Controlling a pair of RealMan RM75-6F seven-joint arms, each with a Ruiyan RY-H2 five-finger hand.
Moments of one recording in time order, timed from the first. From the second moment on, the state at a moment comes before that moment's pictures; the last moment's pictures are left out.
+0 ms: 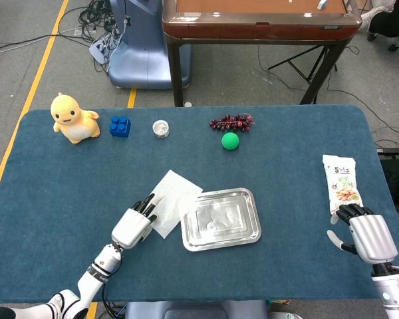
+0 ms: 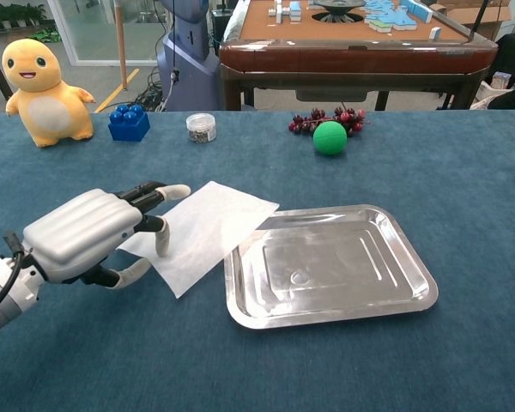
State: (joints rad) left arm -0.52 -1.84 0.01 -1.01 1.65 1.30 0.21; right arm 0.11 -1.10 0.02 -1.64 -1.59 1.46 -0.07
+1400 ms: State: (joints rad) left arm -0.51 -1.72 0.02 -1.17 1.74 1.41 0.15; right arm 0.10 -1.10 0.02 -1.64 -1.61 1.48 -0.06
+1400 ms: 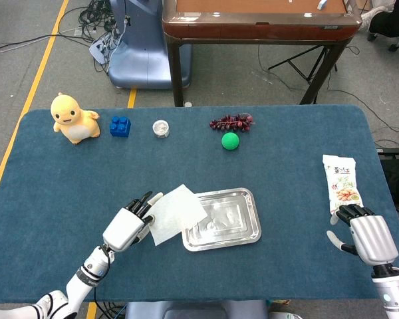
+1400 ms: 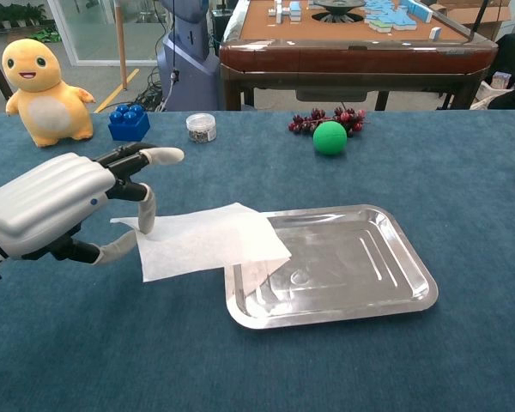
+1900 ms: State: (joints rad) left arm -0.51 -1.71 0.04 -1.21 1.76 1.41 0.15; right arm 0.09 -1.09 0.02 -1.64 -1.61 1.49 -0.04
